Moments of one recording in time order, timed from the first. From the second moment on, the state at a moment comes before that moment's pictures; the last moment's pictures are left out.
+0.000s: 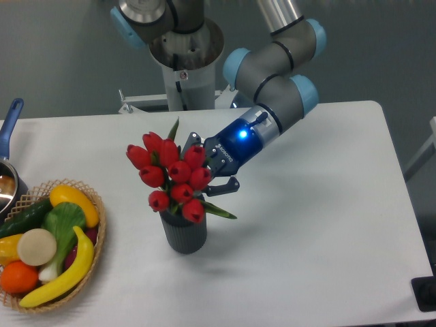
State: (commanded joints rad) arm 2.71 -1.87 -1.98 -0.78 0.12 1.30
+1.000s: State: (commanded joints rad) arm 2.71 -1.89 -1.98 -0.77 0.17 1.31
